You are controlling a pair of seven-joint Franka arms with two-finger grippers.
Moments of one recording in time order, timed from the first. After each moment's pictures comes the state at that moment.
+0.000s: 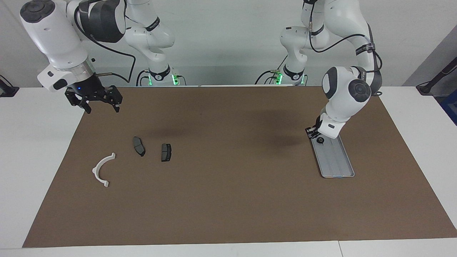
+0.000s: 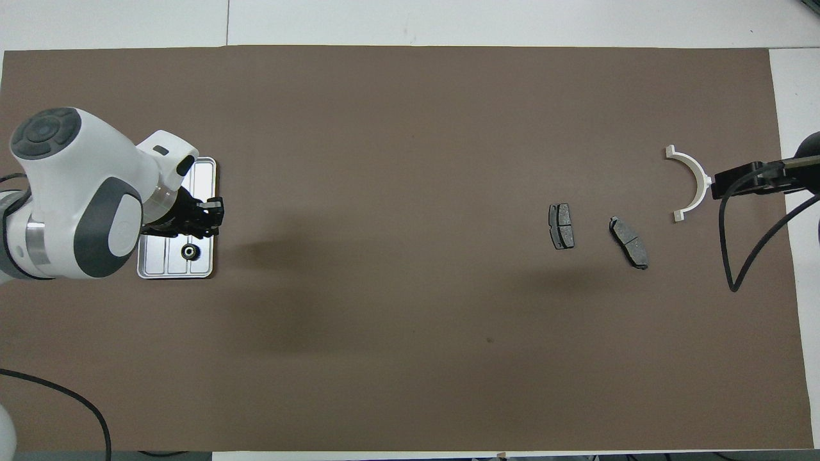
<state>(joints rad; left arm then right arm) -0.16 0.17 0.05 -1.96 -0.07 1.97 -0.23 -0.04 0.01 -0.03 -1.68 -0.02 1.67 -0.10</state>
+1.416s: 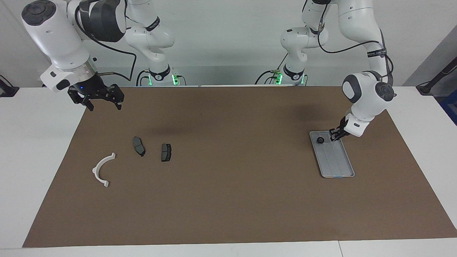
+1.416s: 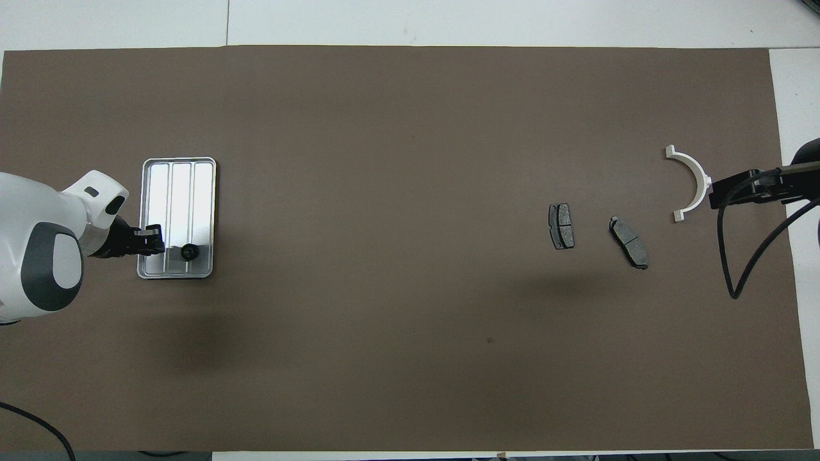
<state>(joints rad) 0.04 0.14 0.05 -2.19 -0.07 2.25 -0.02 -0.04 0.00 -0.03 -1.68 -0.02 1.64 -0.09</state>
